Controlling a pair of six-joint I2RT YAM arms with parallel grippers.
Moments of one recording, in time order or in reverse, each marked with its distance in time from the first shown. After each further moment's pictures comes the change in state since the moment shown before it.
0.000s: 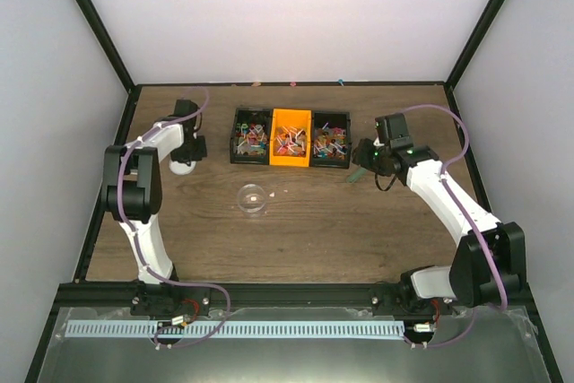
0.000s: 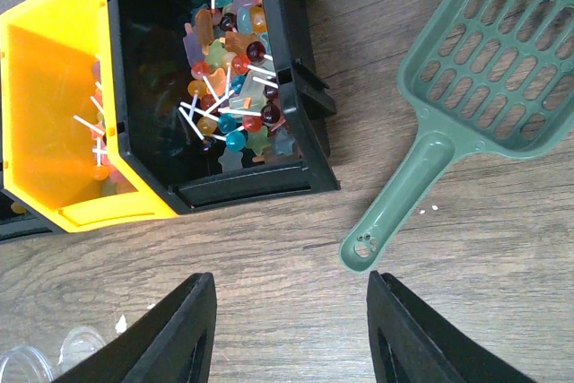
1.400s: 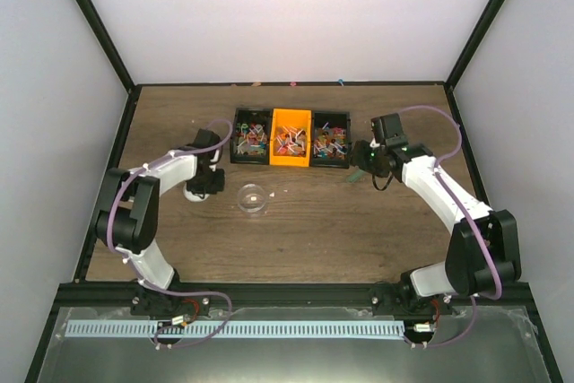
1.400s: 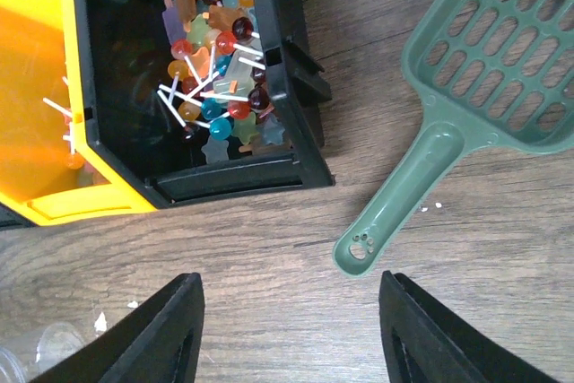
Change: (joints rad) left arm -0.183 -0.225 -0.342 0.018 0.064 -0.008; right arm 0.000 0.064 -0.002 0.015 -0.024 -0.019
